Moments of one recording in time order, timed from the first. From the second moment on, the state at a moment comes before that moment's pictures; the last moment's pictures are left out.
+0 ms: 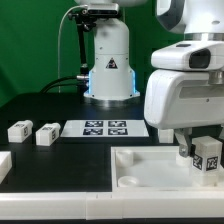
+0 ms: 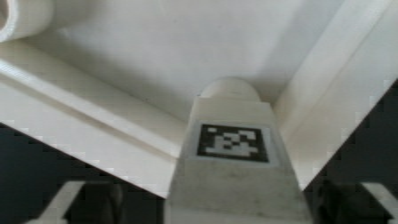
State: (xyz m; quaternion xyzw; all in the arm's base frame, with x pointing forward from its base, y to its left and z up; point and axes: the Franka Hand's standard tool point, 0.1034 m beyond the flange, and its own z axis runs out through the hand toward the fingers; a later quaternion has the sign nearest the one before) arm 0.624 0.120 0.075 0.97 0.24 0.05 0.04
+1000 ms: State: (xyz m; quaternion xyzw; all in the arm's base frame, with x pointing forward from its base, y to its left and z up) arm 0.622 0.124 0.073 0.99 -0.10 0.06 0.01
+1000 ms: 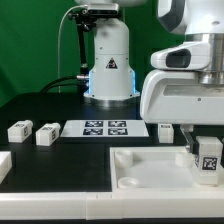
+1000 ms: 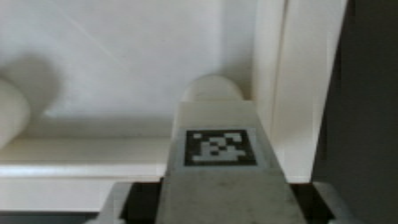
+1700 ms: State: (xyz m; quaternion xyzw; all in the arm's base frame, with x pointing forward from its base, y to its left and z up) arm 0.619 0.124 0.071 0.85 -0.52 0.06 -0.02
